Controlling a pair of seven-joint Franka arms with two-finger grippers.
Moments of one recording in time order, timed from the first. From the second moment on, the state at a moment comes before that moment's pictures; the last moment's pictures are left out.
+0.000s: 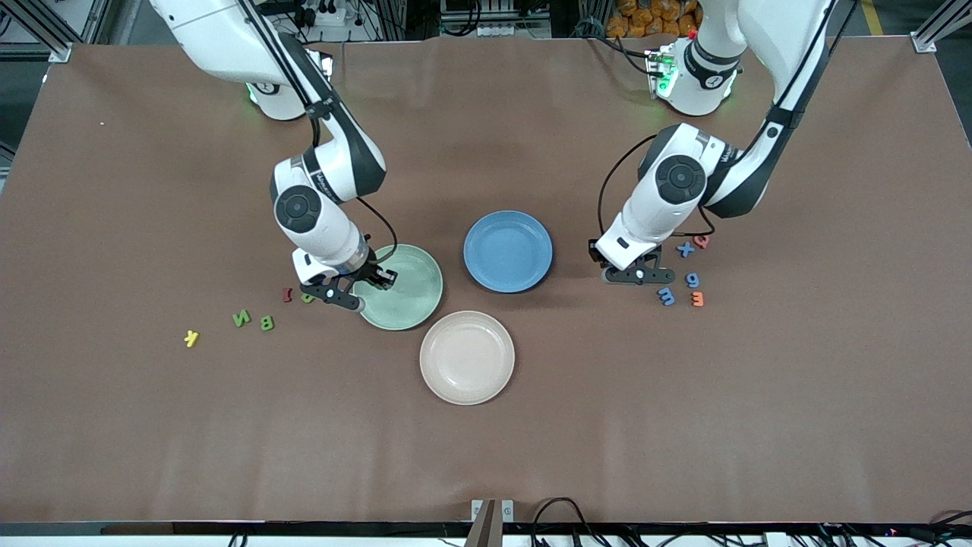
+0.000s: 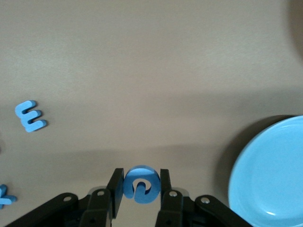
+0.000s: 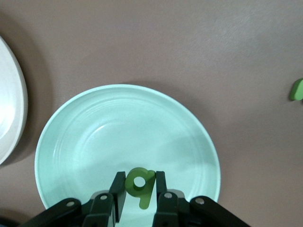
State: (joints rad) left arm -0.14 0.32 -0.37 -2.13 0.08 2.45 -0.52; right arm 0.49 0.43 -0.01 -2.03 0.16 2.50 0.73
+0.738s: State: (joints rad) left arm -0.23 0.35 -0.37 -2.08 0.08 2.44 -0.67; right arm 0.42 0.45 -0.03 -1.99 0.16 2.42 0.61
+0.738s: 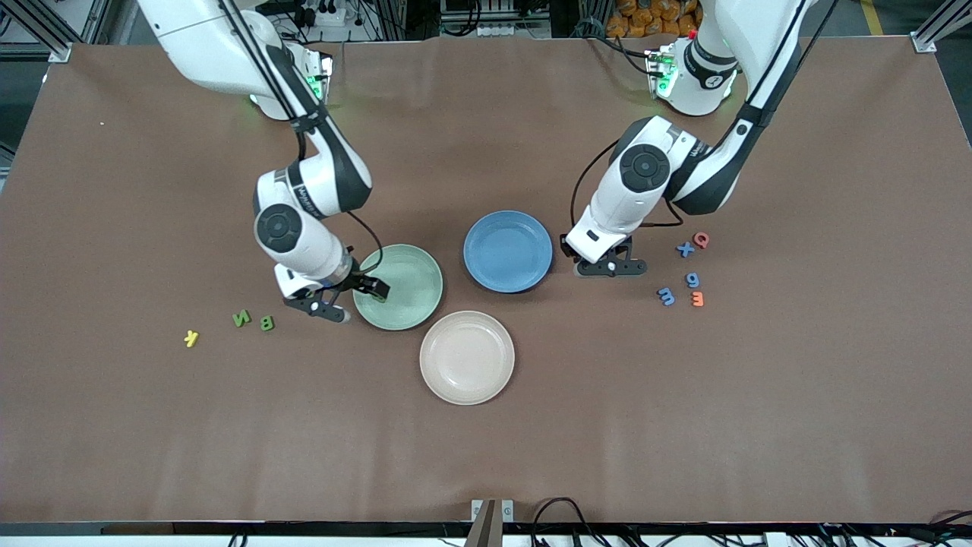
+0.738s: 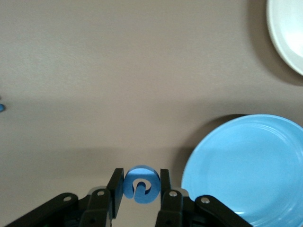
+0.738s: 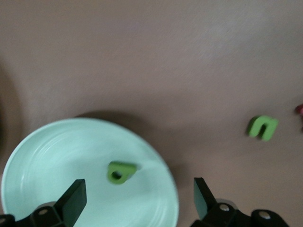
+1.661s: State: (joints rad) left arm -0.33 0.37 -0.37 -2.04 0.08 2.44 -0.80; right arm 0.25 0.45 -0.08 -2.00 0.16 2.39 0.49
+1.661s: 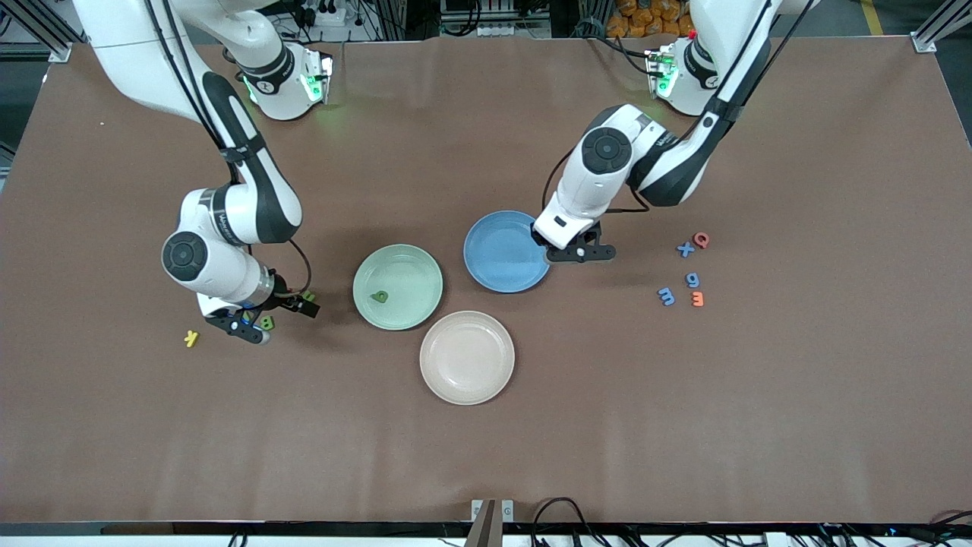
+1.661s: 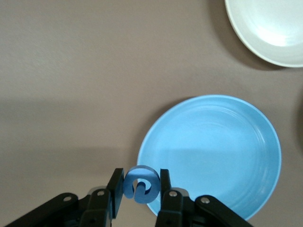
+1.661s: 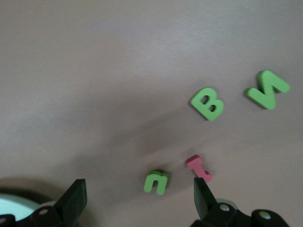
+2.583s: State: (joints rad) left arm -0.42 0.46 -0.36 -1.96 0.14 2.42 -0.98; right arm 0.25 0.49 -0.09 -2.04 0.16 2.51 0.94
